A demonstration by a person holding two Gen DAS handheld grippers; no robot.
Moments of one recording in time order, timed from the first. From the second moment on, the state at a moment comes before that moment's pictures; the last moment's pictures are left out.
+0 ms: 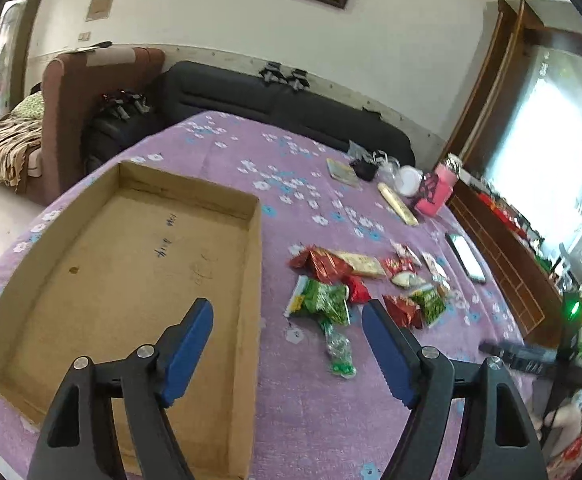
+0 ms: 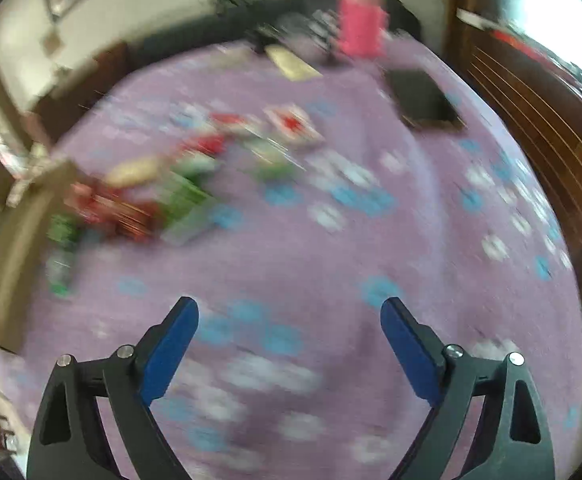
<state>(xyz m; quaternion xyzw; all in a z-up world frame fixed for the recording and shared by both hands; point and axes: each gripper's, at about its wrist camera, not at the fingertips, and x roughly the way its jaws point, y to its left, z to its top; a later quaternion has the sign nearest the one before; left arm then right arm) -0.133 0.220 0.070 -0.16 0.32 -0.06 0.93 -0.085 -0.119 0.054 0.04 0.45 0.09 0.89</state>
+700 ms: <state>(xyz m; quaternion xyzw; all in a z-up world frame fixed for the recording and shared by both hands) -0.085 0.138 0.031 -0.08 0.42 -0.14 0.90 -0.006 -0.013 0.025 0.04 0.45 0.20 0.87</state>
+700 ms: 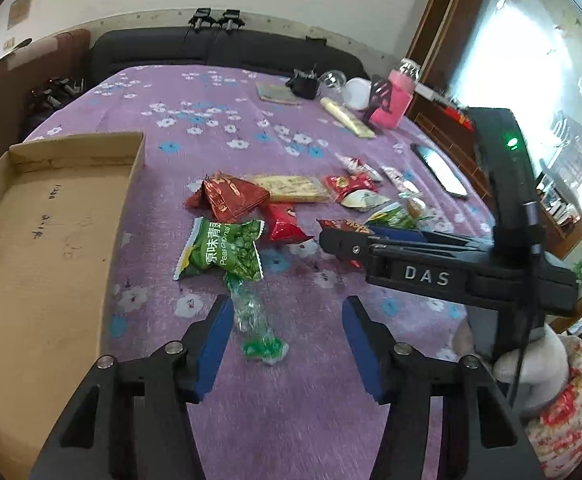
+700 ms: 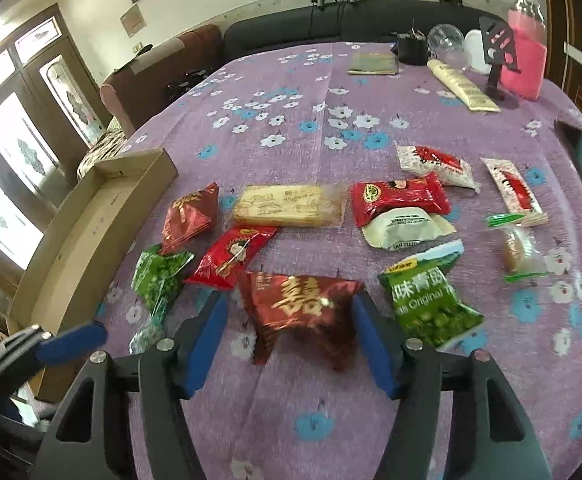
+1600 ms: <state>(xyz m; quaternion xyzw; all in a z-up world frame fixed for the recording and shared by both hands) -0.083 0.148 0.030 -0.10 0.42 -0.14 0.89 -0.034 -0.038 0.048 0.12 0.43 0.24 0.86</state>
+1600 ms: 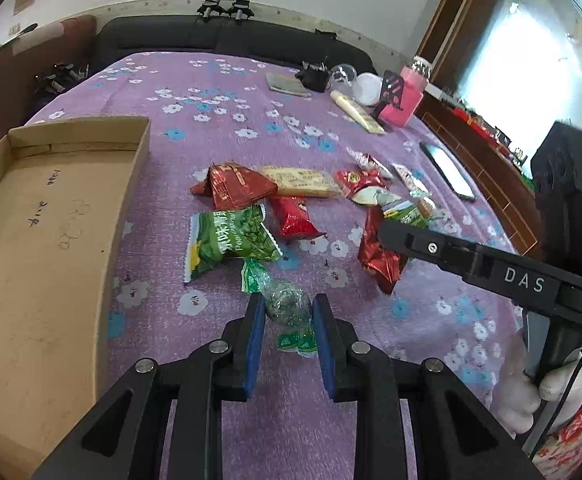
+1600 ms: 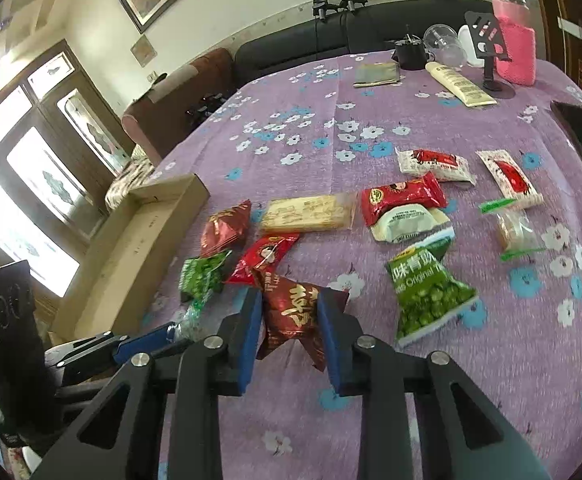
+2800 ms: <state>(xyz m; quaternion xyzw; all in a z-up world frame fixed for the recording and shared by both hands) -0.118 0.175 0.055 -0.13 0.38 -0.14 0.90 -0.023 -0.014 0.030 0.03 0.43 0.18 0.88</state>
